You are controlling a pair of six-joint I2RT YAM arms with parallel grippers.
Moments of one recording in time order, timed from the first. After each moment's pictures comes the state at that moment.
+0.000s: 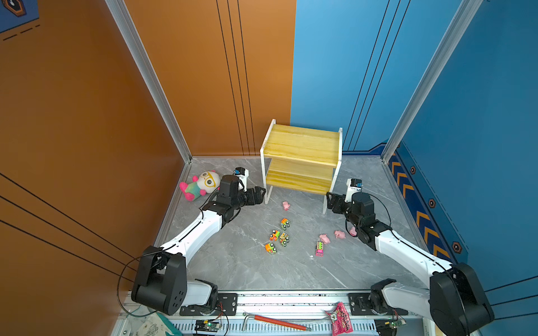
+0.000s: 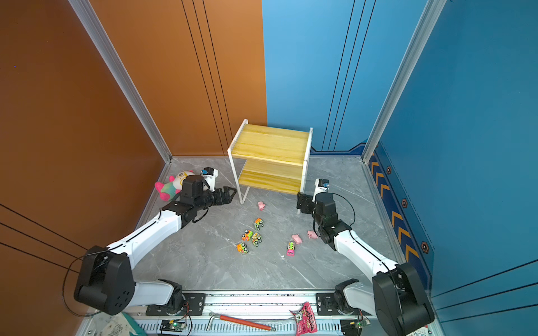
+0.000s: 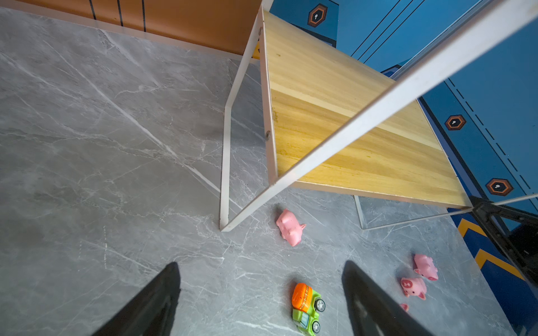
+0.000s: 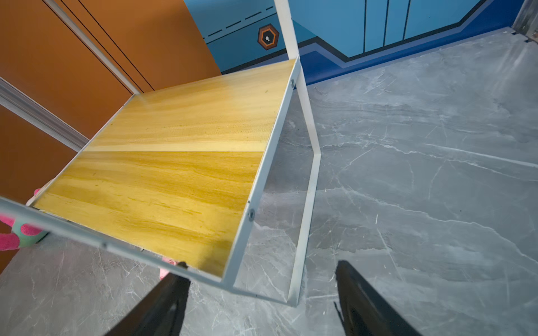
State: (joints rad) left arm -0.28 1.36 0.89 -0.08 0.25 -0.38; right arm 0.33 1.23 0.61 0.22 0.08 0.42
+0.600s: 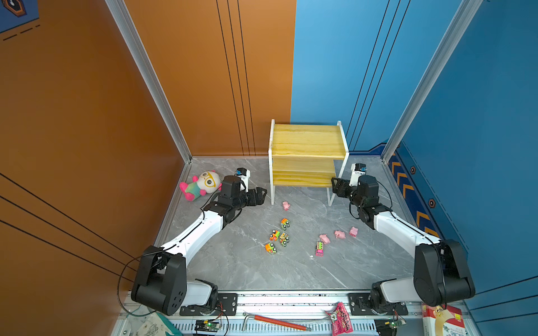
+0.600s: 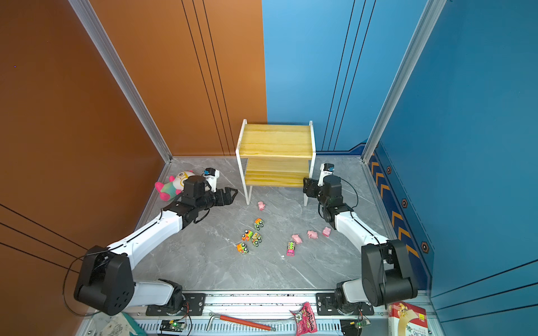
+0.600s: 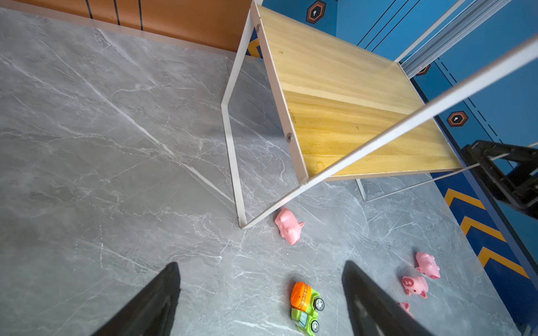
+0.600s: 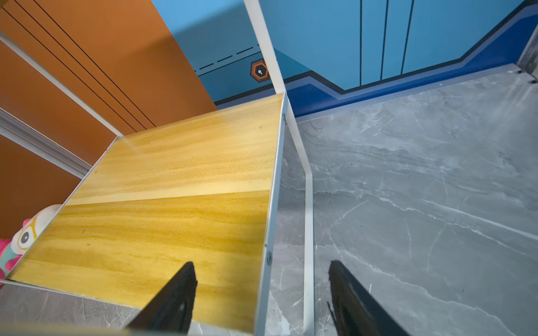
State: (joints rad) left arm -0.31 1.36 0.88 -0.08 0.21 -0.38; right arm 0.18 1.43 0.83 0.25 -0.08 0.36
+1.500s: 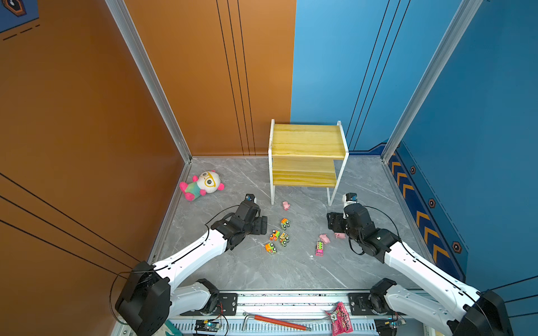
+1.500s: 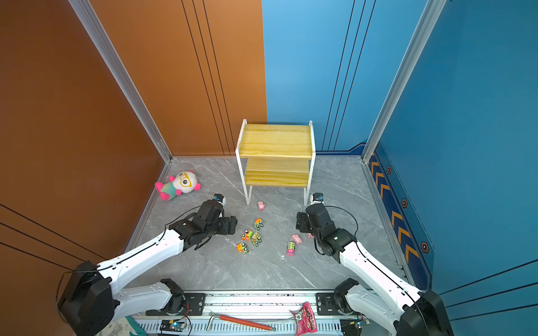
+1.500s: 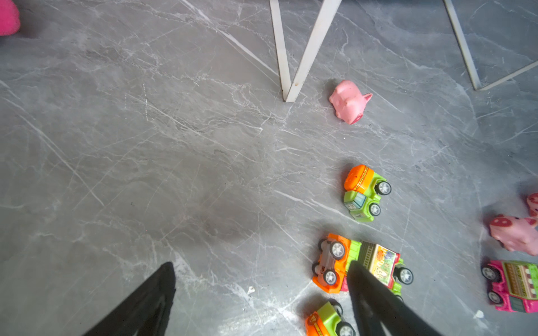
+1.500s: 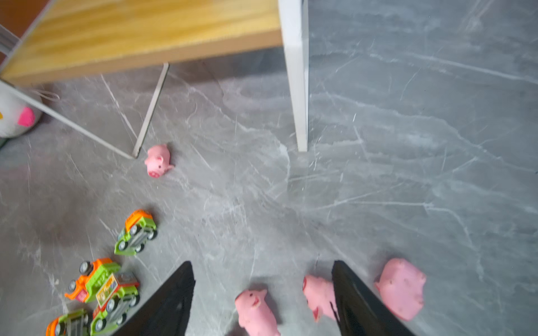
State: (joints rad) left arm -0.59 1.20 0.75 -0.43 -0.17 -0.43; right arm 0.59 0.99 0.62 -0.39 0.25 0.54
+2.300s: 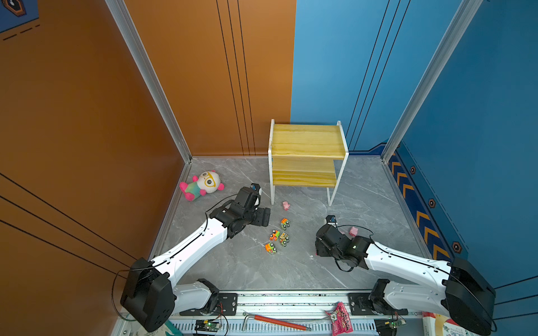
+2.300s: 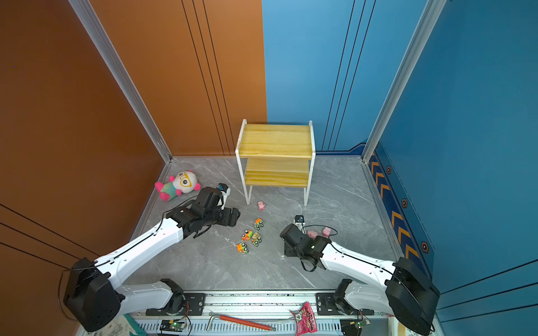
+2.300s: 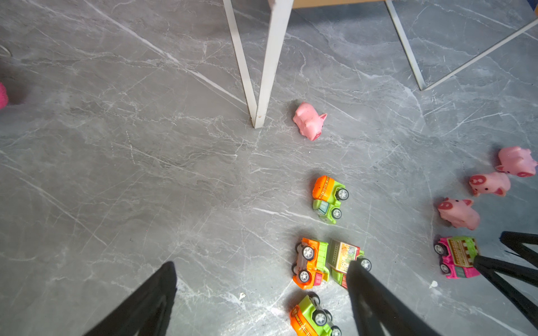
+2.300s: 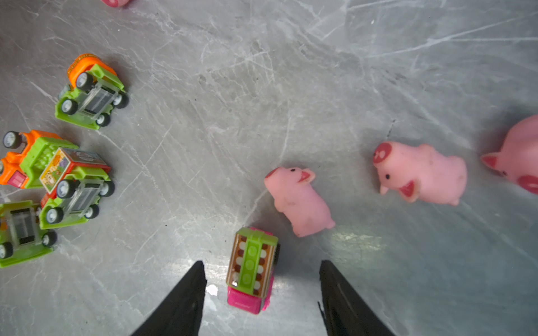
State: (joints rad) left arm -0.54 1.25 0.92 -0.53 -0.05 -0.30; right arm 0.86 1.17 0.58 -0.49 0.29 0.80
